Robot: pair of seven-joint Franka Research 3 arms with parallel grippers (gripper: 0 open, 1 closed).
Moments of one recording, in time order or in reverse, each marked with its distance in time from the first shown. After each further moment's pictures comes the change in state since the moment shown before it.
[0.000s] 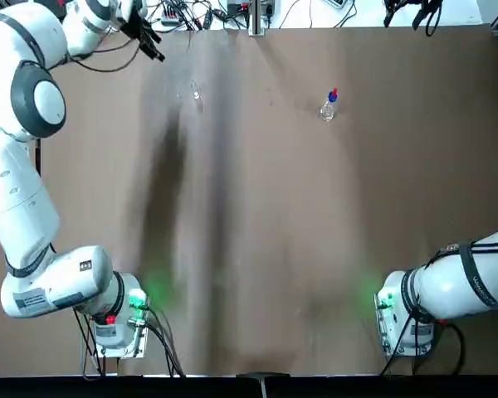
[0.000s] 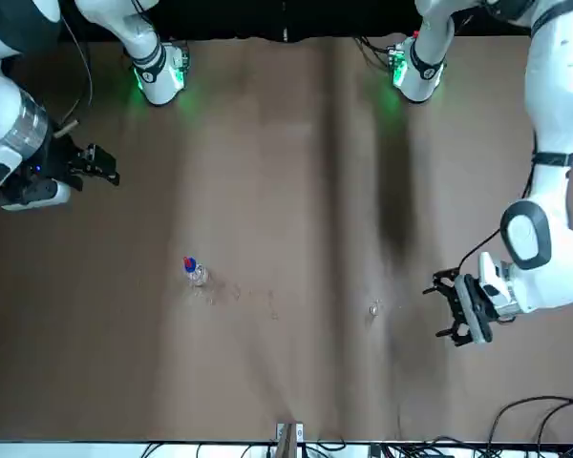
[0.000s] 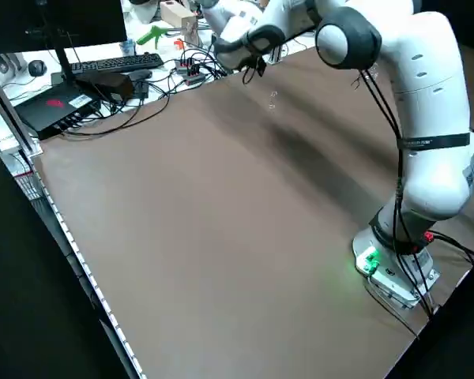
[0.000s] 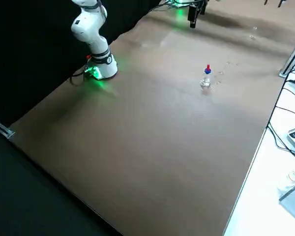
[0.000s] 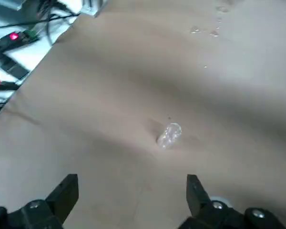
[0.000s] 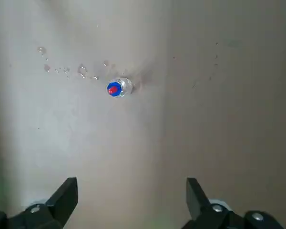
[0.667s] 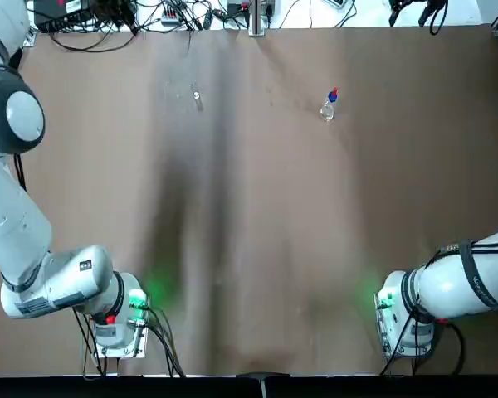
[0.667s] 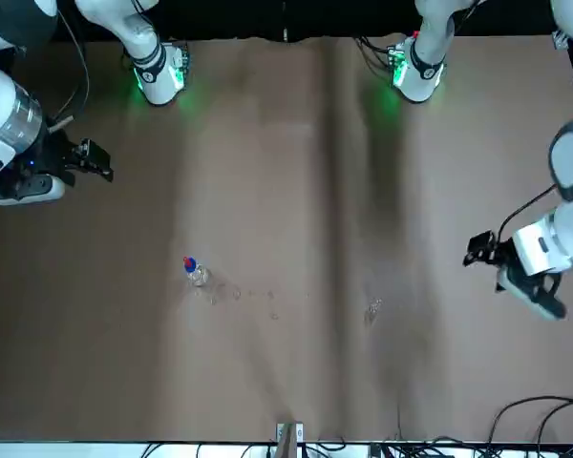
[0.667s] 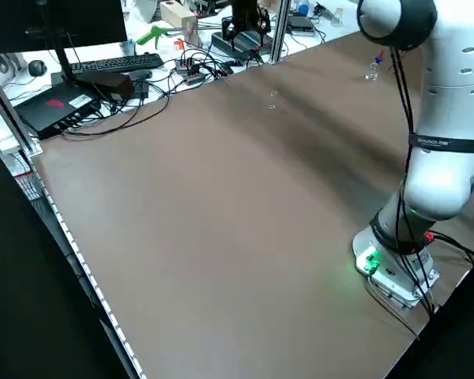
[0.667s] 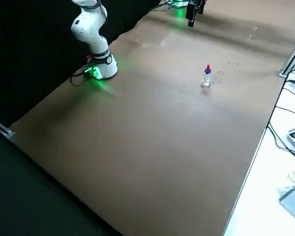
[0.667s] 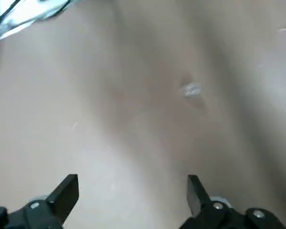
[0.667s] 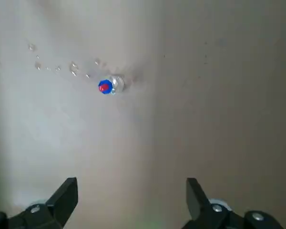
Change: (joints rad) left arm 0.009 -0.263 0.004 0.000 0.397 -0.256 -0.931; right arm -0.006 -0.005 0.004 0.015 -0.039 -0.031 -0.005
